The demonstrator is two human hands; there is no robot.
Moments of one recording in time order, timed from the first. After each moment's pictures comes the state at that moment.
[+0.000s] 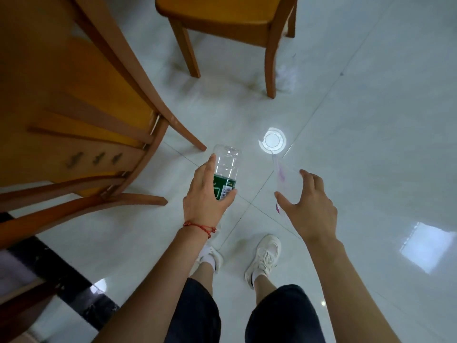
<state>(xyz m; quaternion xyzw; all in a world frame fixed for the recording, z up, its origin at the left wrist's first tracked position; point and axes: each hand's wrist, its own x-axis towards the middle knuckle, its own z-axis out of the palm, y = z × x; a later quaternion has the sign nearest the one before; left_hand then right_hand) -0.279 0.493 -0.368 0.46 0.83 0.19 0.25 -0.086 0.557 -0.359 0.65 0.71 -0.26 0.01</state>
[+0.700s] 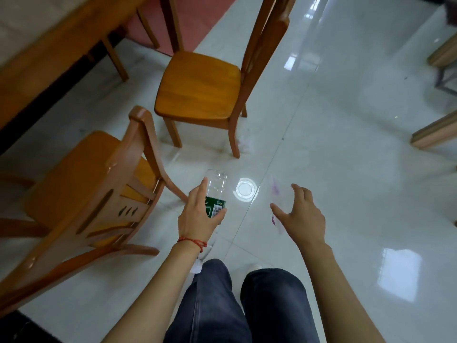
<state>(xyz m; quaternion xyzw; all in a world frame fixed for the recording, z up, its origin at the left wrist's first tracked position) -0.281 0.505 -0.186 0.52 0.78 0.25 0.25 -0.066 0.561 -0.159 0.70 0.69 -0.20 -0.03</state>
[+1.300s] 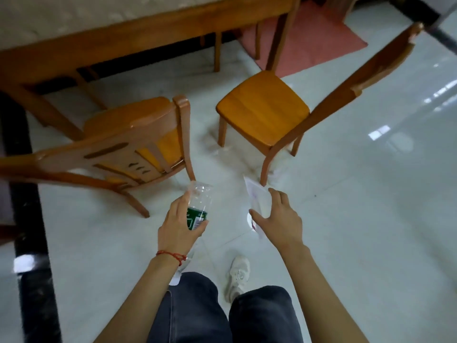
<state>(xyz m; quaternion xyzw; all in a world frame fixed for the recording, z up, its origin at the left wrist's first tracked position) -0.196 0.502 -0.176 0.26 0.91 0.29 0.14 -0.066 0.686 -0.140 0.40 0.89 -0.22 0.02</state>
